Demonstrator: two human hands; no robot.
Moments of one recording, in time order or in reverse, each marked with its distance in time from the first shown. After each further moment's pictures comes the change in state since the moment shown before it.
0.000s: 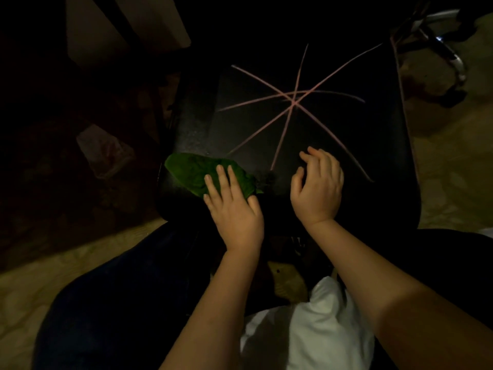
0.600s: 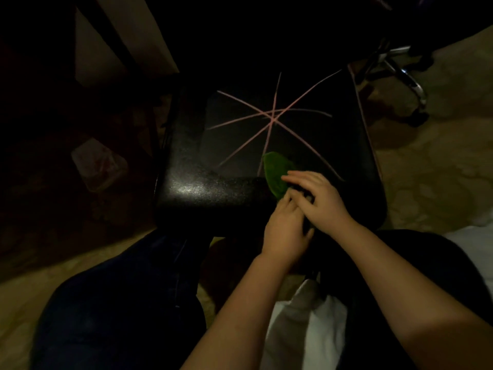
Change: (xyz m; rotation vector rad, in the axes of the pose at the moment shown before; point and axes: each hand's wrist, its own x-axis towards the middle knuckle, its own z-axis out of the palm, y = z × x) left_hand -0.049 0.077 0.007 -0.321 -0.367 0.566; right_hand 0.010 0.048 -0.073 0.419 -0.491 -0.126
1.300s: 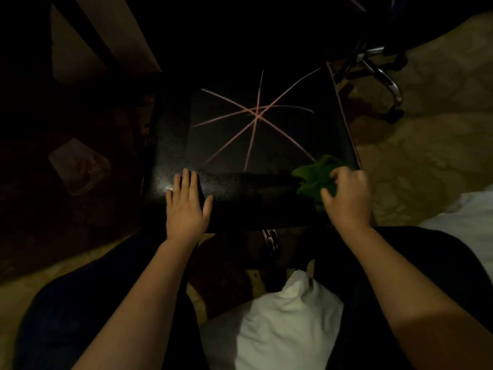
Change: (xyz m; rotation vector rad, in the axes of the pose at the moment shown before) left_hand -0.026 -0.123 -0.087 0.392 0.133 -0.365; right_hand -0.035 0.019 -0.033 -0.491 0.388 0.290
